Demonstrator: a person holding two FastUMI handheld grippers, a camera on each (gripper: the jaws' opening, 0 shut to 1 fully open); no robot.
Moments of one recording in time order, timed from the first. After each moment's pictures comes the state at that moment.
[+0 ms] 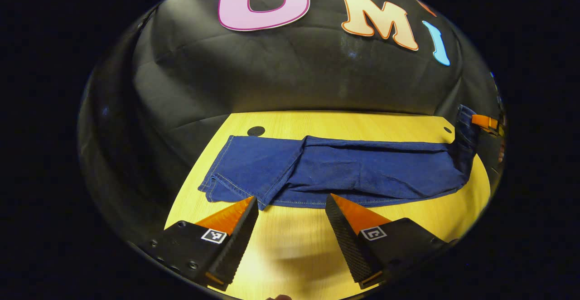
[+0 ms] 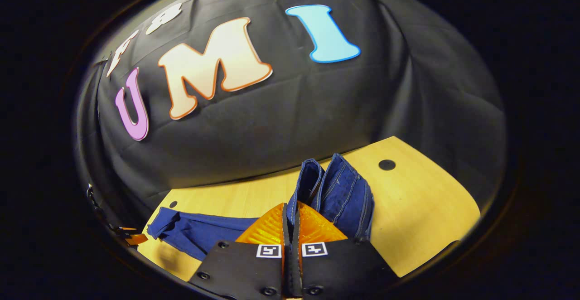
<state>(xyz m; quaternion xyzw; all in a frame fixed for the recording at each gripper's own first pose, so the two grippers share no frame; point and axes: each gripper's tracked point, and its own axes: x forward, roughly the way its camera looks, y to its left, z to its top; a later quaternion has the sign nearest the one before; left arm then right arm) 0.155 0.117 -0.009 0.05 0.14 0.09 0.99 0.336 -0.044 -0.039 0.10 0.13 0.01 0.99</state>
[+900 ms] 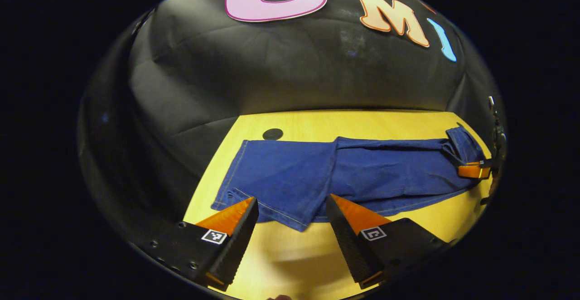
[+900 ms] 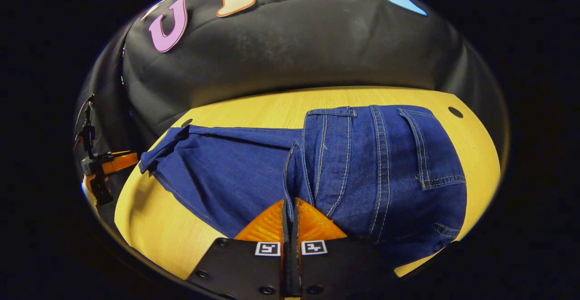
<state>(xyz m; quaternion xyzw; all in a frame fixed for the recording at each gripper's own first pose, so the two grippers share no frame) 0.197 0.204 -0.015 0.08 0.13 0.11 0.98 0.331 0.062 -0.210 0.01 0.30 0.11 0.95</state>
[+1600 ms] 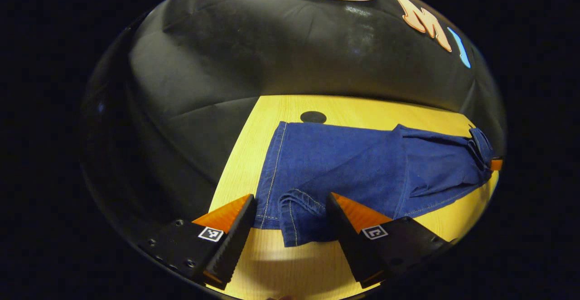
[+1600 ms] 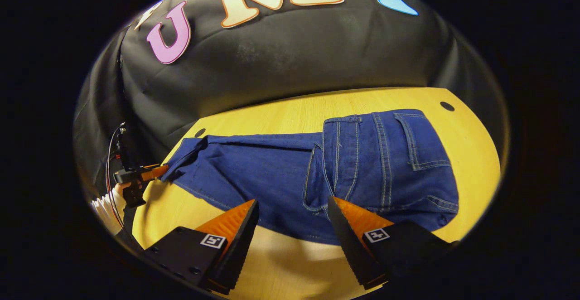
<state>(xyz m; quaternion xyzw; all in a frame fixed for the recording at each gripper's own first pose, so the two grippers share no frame) 0.230 0.305 -0.046 0.03 0.14 0.09 0.99 0.276 0.081 -0.171 0.03 0.30 0.10 0.95</state>
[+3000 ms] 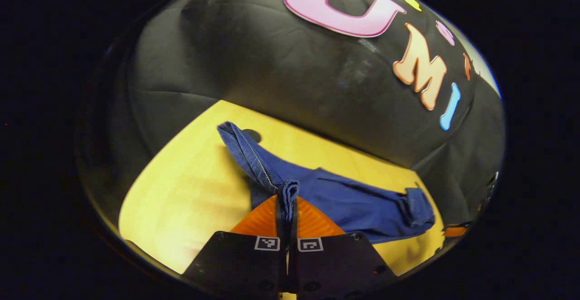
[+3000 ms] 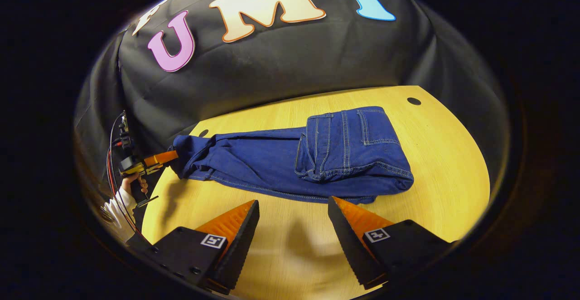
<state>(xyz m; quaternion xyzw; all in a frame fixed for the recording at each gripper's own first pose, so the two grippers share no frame) 0.230 0.135 0.028 -0.16 0.07 -0.05 0.98 0.195 0.052 -0.128 0.05 0.29 0.07 0.95</state>
